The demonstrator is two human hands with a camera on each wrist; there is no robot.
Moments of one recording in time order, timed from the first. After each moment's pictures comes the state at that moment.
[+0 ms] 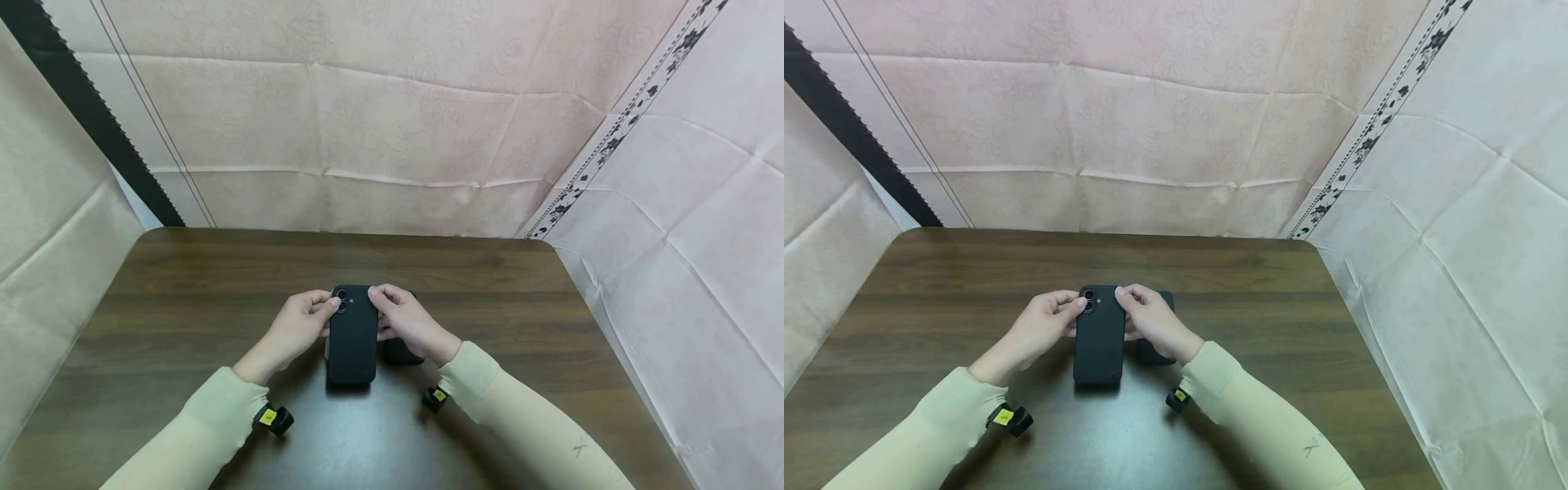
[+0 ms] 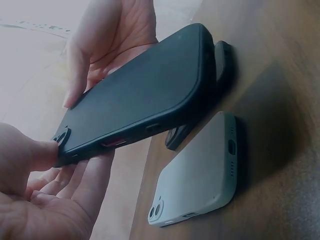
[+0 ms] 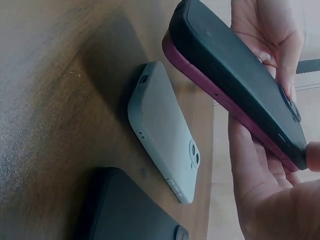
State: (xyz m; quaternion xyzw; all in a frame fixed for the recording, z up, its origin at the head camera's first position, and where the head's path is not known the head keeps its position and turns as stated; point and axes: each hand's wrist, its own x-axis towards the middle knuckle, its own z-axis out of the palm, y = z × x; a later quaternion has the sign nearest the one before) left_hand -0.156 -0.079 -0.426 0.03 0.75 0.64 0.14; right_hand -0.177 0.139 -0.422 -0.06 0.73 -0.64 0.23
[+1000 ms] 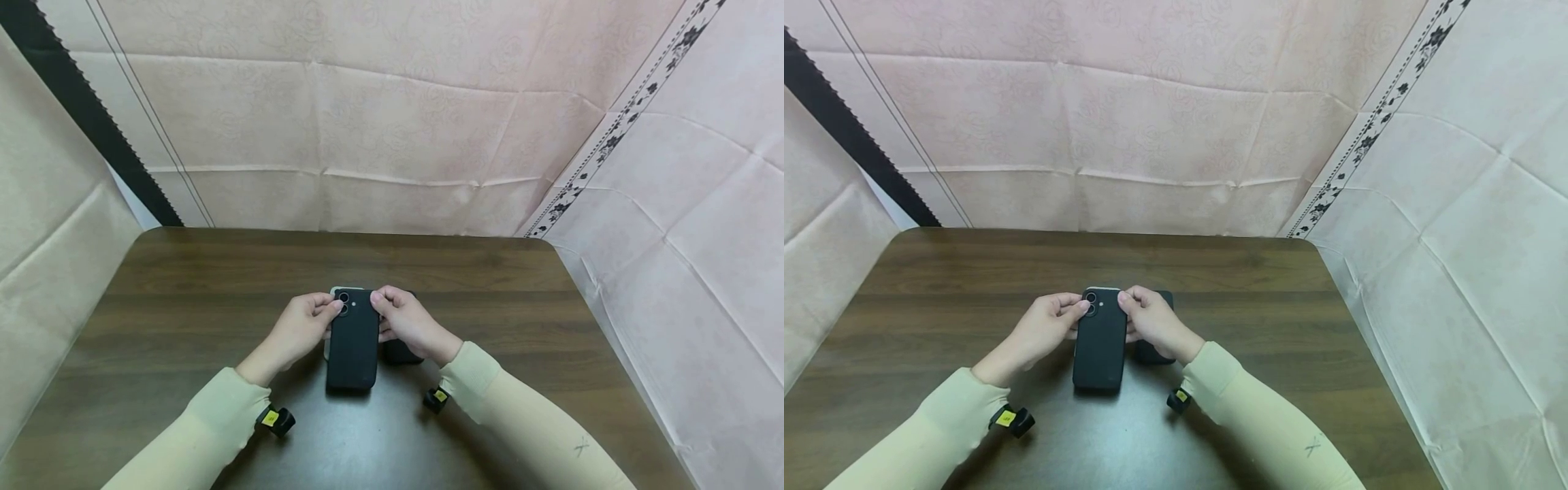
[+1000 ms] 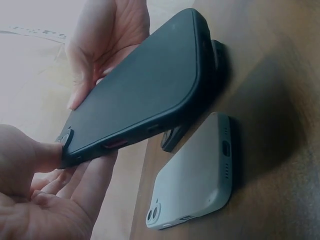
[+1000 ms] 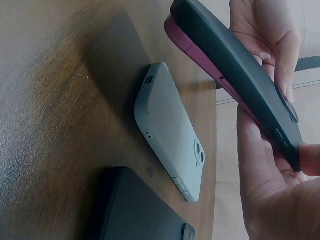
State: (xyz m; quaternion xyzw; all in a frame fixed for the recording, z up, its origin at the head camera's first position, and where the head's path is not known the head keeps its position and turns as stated) left_hand -0.155 -0.072 -0.430 0.03 0.78 0.62 0.14; right_hand -0.176 0.140 -0.427 -0.05 0.73 -0.64 0.22
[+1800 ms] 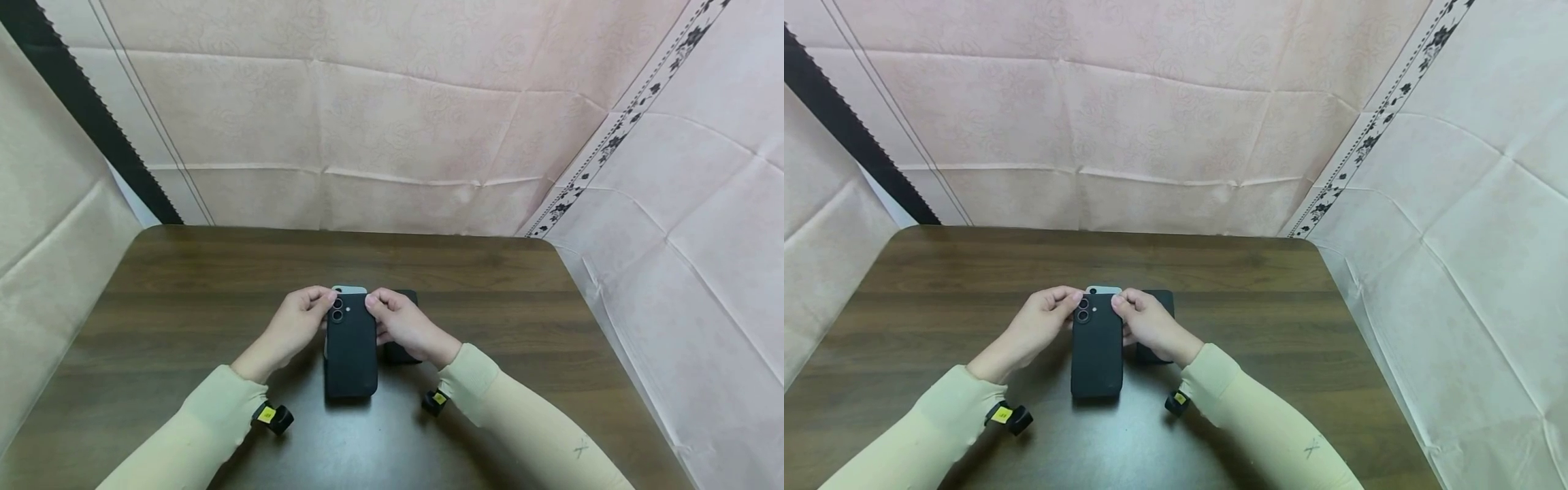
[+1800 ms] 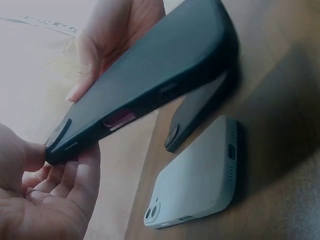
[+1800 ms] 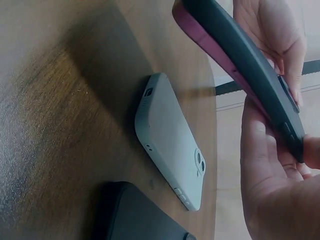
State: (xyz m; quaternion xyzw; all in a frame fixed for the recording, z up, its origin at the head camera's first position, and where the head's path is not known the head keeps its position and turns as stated) left_hand -0.158 -0.078 -0.426 0.02 0.76 0.64 0.12; right_hand -0.174 0.138 -0.425 -0.09 0.74 -0.62 0.25
